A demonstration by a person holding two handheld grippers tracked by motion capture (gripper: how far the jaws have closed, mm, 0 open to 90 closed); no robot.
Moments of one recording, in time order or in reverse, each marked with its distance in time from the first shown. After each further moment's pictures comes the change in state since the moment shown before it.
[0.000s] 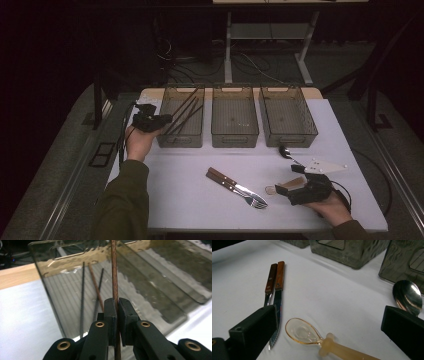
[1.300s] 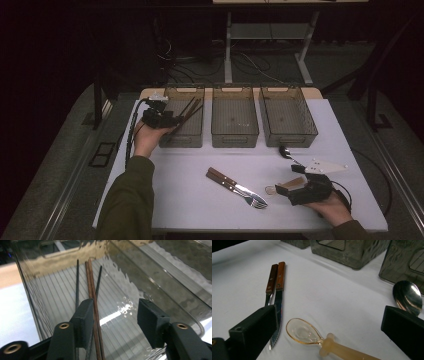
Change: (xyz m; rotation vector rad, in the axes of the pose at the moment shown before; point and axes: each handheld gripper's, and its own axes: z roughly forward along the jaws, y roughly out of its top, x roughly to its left) left arm -0.012 0.009 0.020 0.021 -0.028 0.040; right arm 0.000 0.000 -0.001 -0.001 0.004 0.003
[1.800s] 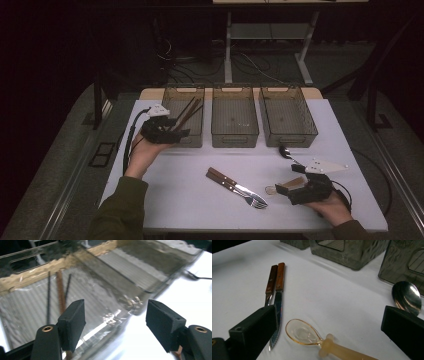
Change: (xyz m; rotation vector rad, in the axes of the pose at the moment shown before) left arm -0.049 -0.022 -0.040 -0.073 -0.118 0.129; right arm -0.001 0.000 0.000 -0.004 0.000 -0.001
